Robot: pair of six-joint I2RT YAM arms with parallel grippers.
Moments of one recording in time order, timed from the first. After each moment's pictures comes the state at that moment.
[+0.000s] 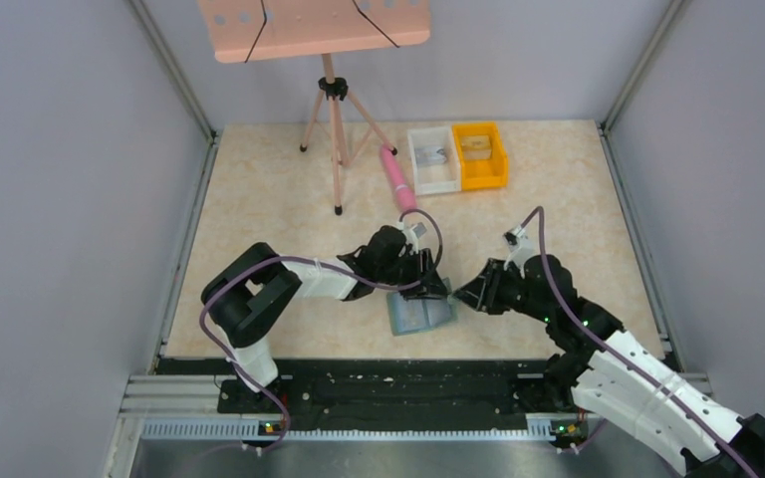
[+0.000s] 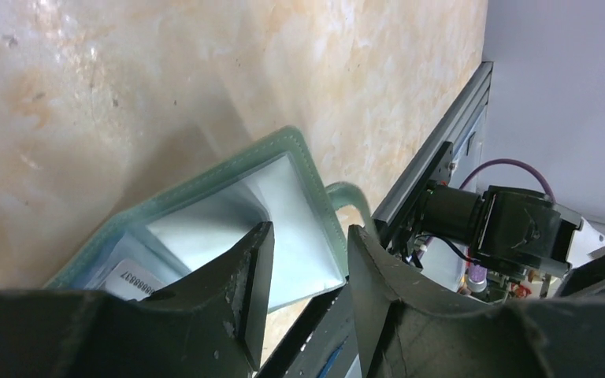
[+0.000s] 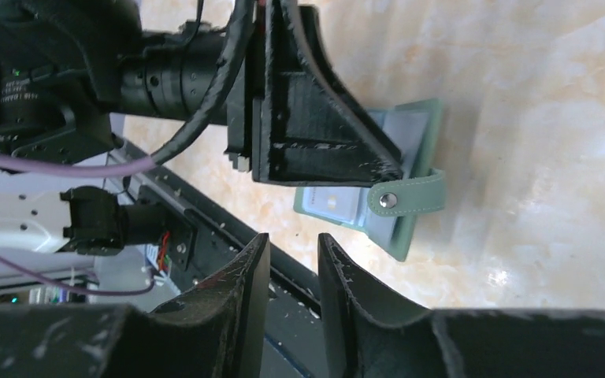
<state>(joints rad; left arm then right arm) -0.82 1.76 0.81 0.34 0.48 -0.94 0.66 0.62 0.49 -0.34 -0.16 0.77</state>
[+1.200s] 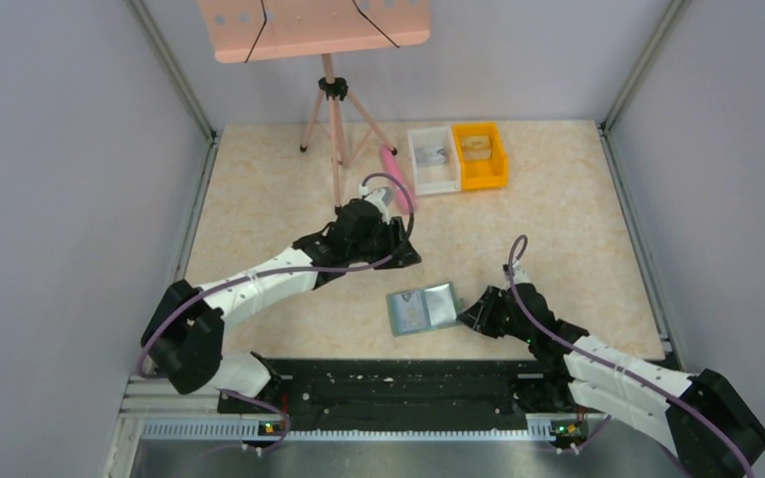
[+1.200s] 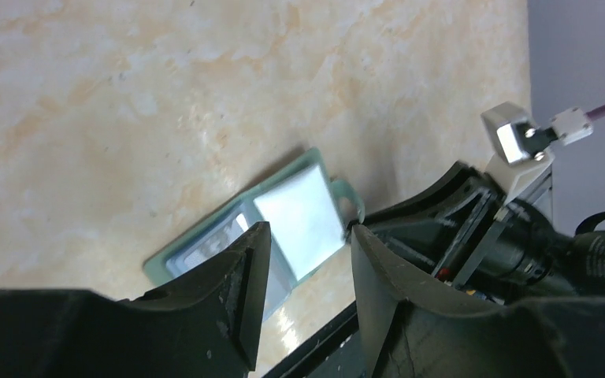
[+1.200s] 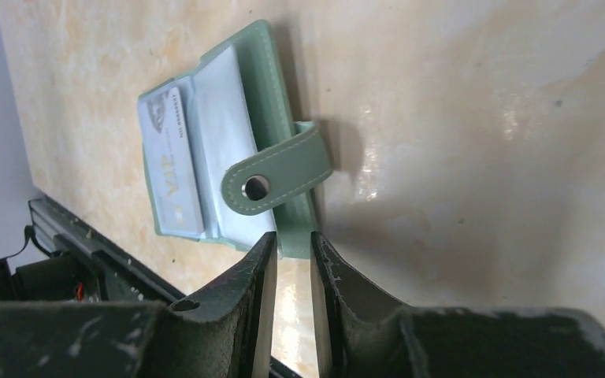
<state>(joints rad) -0.74 1.45 0.96 -0.13 0.19 -0.74 0.66 0.81 0.09 0.11 -0.09 0.93</state>
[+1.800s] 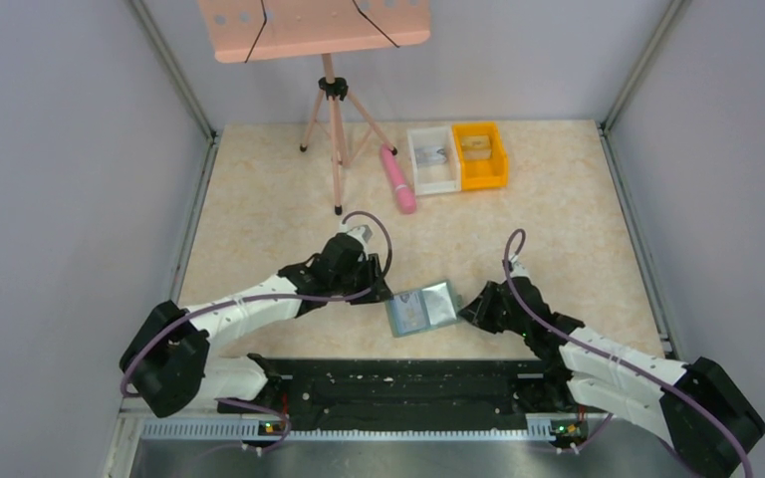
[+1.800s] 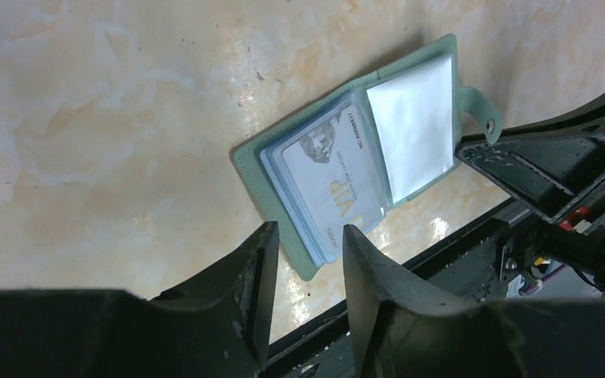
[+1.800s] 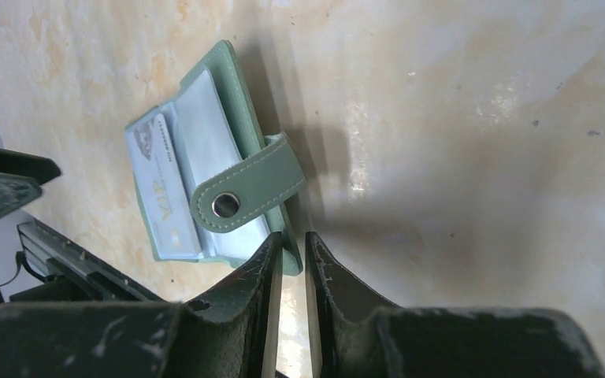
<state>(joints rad) -0.74 1.27 0.66 -0.19 0.14 -0.77 0.66 0.89 0.14 0.08 -0.03 0.95</state>
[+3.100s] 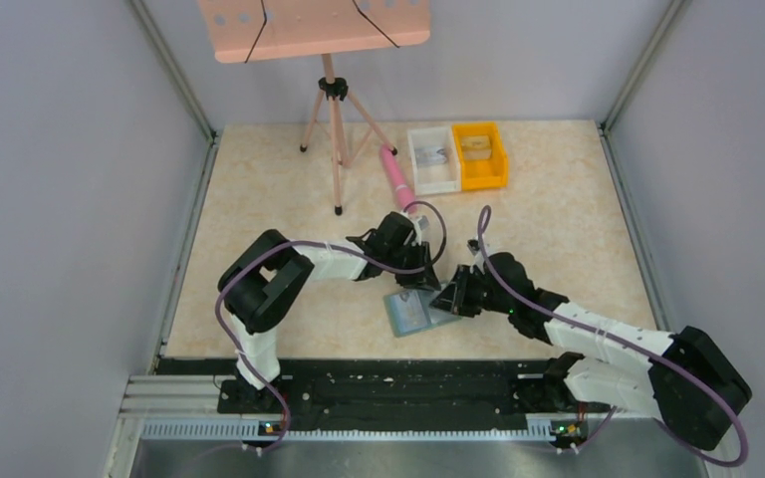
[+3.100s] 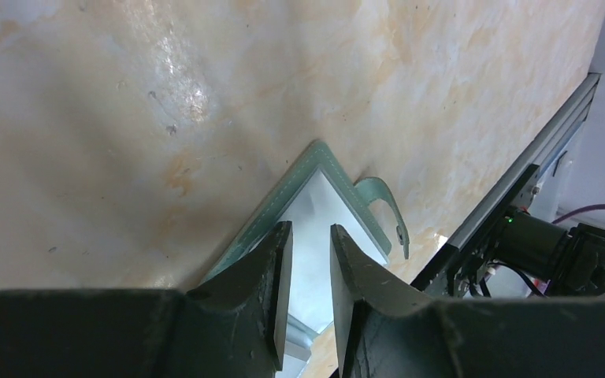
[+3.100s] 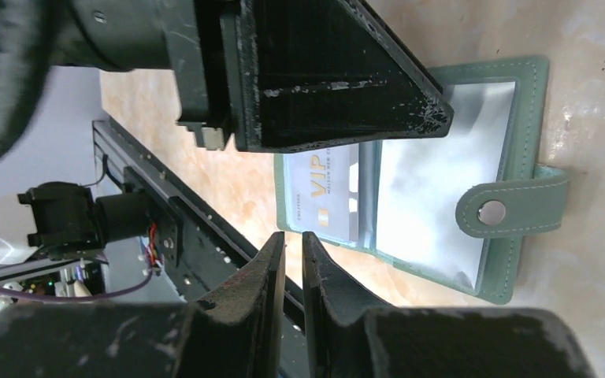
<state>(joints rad) -0.77 1.88 1.01 0.07 0.43 -0.77 0.71 1.04 0.37 0.10 -0.26 0.87</state>
